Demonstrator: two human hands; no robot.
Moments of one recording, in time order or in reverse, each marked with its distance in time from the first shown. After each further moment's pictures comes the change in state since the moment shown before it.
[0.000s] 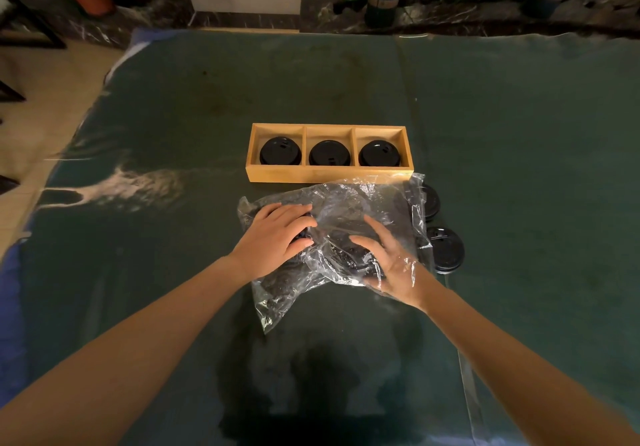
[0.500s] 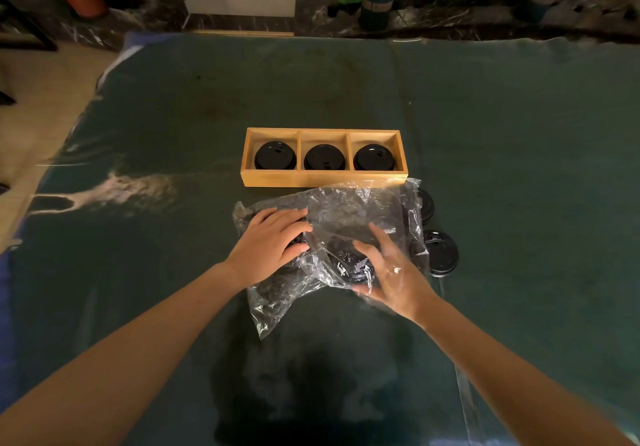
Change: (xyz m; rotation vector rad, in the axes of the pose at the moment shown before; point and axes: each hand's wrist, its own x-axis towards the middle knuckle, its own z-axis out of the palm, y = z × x) left_hand 0.001 -0.001 -0.002 0.001 0.011 0.004; right_hand -0.009 -0.017 -0.006 -0.090 0.001 0.154
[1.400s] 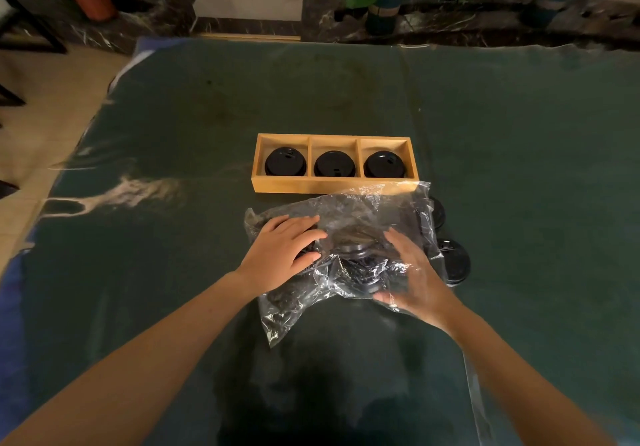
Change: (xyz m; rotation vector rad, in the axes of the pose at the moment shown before) left_hand -0.001 -0.002 0.000 -0.045 -0.014 -0.016; right_hand -0.004 0.004 -0.017 0.431 -0.029 0.143
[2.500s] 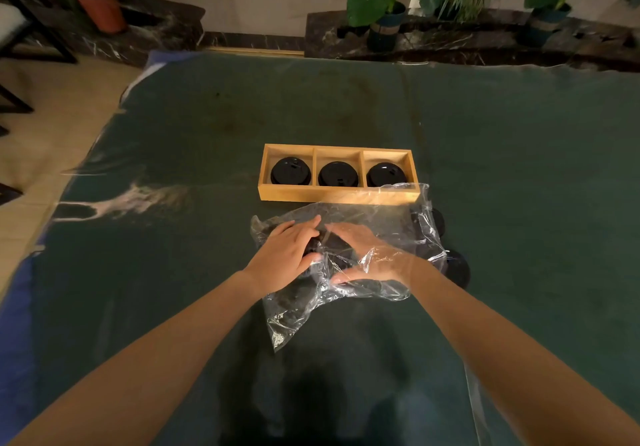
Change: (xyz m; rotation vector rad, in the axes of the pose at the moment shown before) left_hand 0.004 0.001 -0.002 -0.062 -0.015 -0.030; right_hand 0.082 -0.065 0.007 -0.270 -0.398 -0.071
